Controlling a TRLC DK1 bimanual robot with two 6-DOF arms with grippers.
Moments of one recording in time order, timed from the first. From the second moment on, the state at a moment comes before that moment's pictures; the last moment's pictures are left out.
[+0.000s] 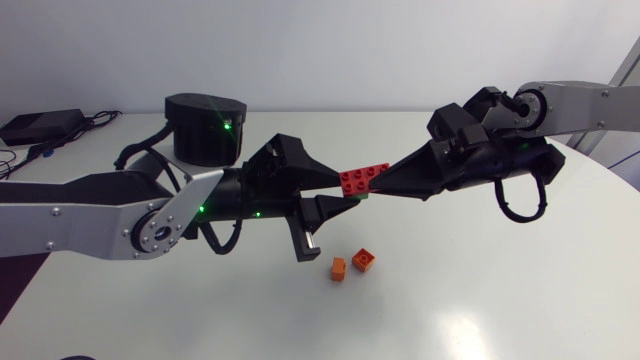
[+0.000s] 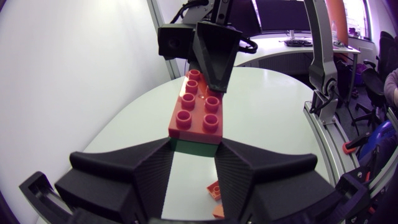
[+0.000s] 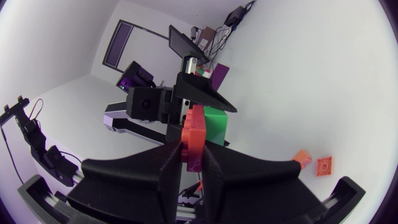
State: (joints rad) left arm -0.66 1.48 0.83 0.32 0.50 0.48; right arm 0.15 1.64 1.20 -0.96 -1.41 -0.36
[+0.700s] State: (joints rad) left arm -0.66 1.46 0.83 0.29 0.48 0.50; right arm 0.15 1.63 1.20 -0.97 -1.41 -0.41
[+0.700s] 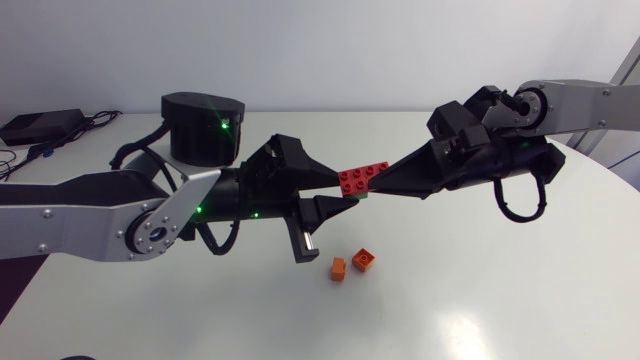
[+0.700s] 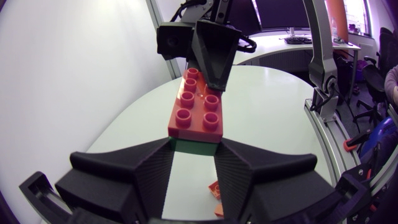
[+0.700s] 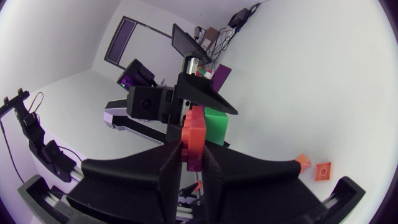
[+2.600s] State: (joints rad) left arm -0.62 1.83 1.15 -0.63 0.07 0.95; right arm 0.25 1.34 0.82 -0.51 -0.66 -0.66
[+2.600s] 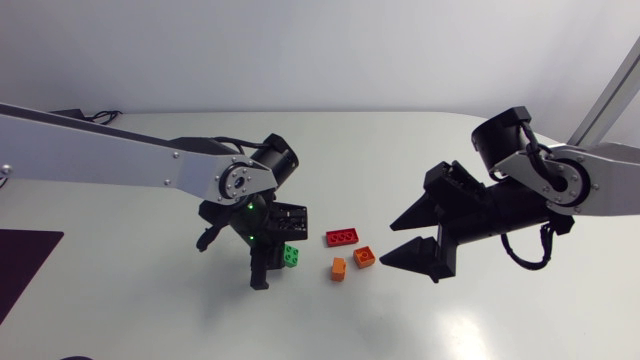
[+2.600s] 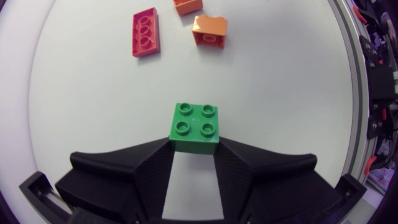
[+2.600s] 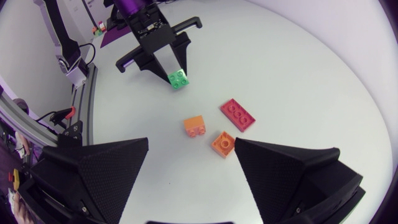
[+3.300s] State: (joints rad) left arm -0.64 1.84 1.18 -0.41 0.07 0.82; right arm 0.32 1.18 0.71 -0.48 -0.51 -0.63
